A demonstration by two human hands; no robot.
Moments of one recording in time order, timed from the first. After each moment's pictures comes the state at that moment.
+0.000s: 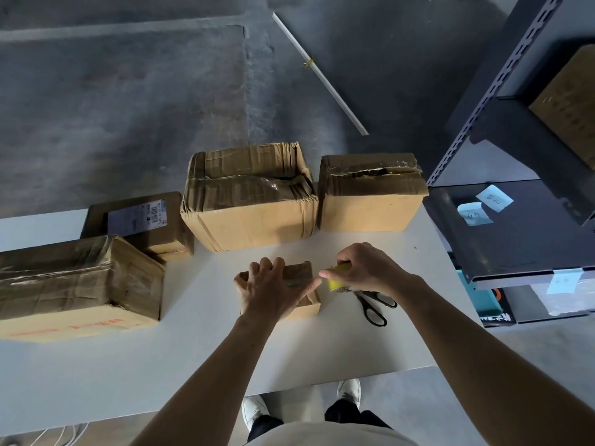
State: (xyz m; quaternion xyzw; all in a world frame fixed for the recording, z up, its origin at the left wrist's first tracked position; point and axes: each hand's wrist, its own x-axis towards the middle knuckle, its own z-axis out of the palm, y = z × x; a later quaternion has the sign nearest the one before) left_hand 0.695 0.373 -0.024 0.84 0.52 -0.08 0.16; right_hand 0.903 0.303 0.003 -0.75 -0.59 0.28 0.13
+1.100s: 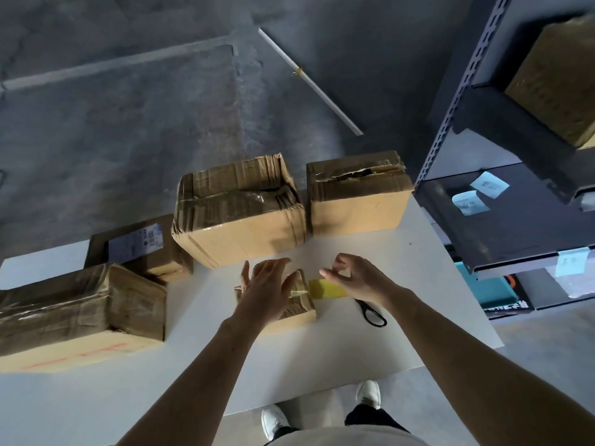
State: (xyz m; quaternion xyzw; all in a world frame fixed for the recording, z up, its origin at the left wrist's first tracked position) left_hand 0.702 0.383 -0.006 0.89 0.41 -0.01 0.22; right_hand 0.909 0.284 -0.033 -0.75 -0.48 0.38 0.25
